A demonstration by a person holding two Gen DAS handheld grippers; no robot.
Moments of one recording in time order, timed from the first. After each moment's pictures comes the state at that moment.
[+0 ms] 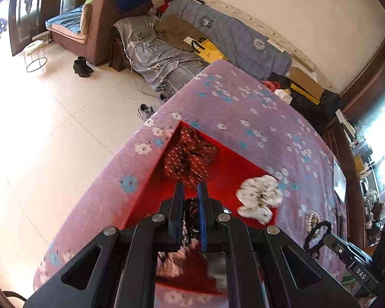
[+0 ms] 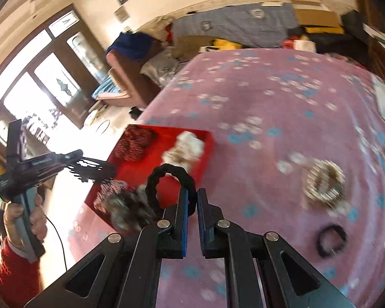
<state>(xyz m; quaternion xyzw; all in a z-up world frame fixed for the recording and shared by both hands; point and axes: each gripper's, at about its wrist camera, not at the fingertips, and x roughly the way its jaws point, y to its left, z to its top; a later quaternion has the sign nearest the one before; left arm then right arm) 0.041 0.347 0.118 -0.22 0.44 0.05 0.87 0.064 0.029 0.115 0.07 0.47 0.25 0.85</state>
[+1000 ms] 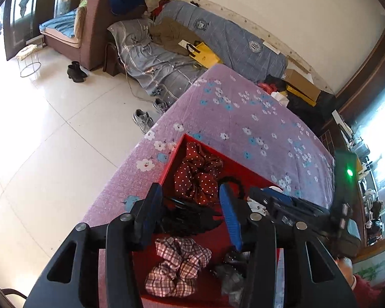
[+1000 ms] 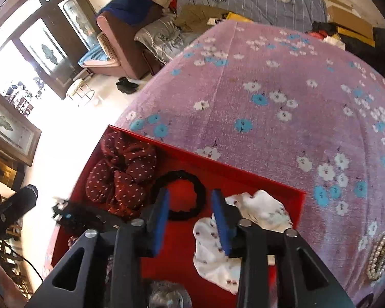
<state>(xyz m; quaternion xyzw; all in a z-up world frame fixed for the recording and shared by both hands) 0.051 0.361 0.117 -0.22 0.43 0.03 0.88 0.169 0.163 0.051 0.00 0.52 0.23 0.82</state>
